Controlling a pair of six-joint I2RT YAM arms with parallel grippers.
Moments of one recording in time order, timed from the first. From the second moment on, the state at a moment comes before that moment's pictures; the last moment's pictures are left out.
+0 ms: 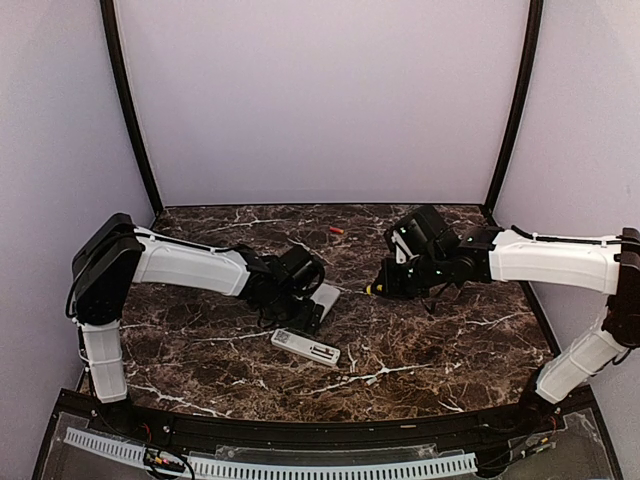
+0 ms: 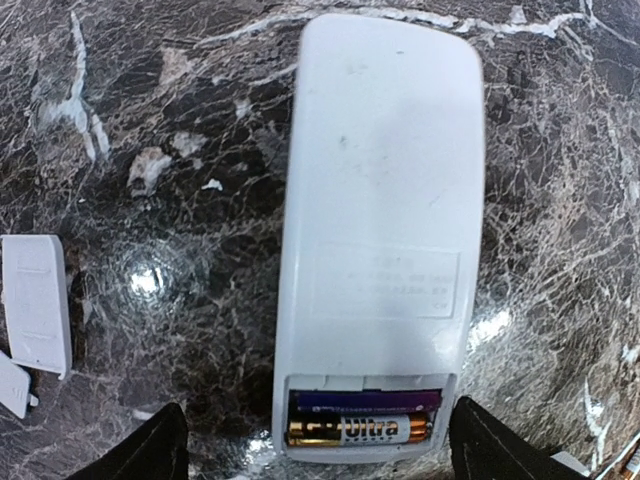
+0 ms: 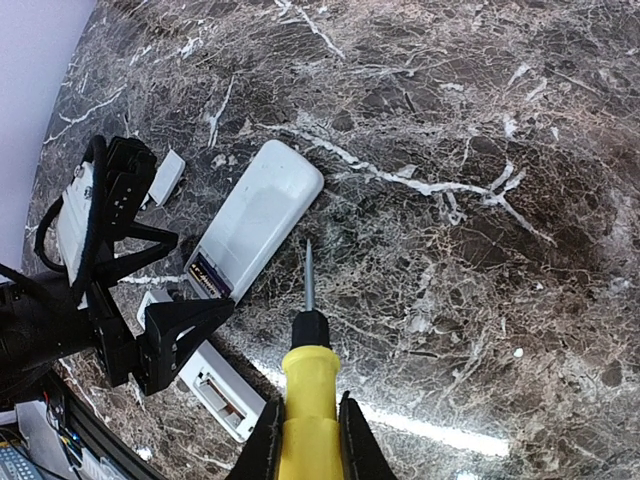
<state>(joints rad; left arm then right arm) -0.92 1.95 1.28 -0.48 -0.14 -0.51 0.82 1.47 1.05 -0.45 -0.02 0.70</state>
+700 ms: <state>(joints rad) -0.91 1.93 1.23 -0.53 -0.26 -0.50 0.82 1.54 1.11 -0.45 -0.09 0.63</state>
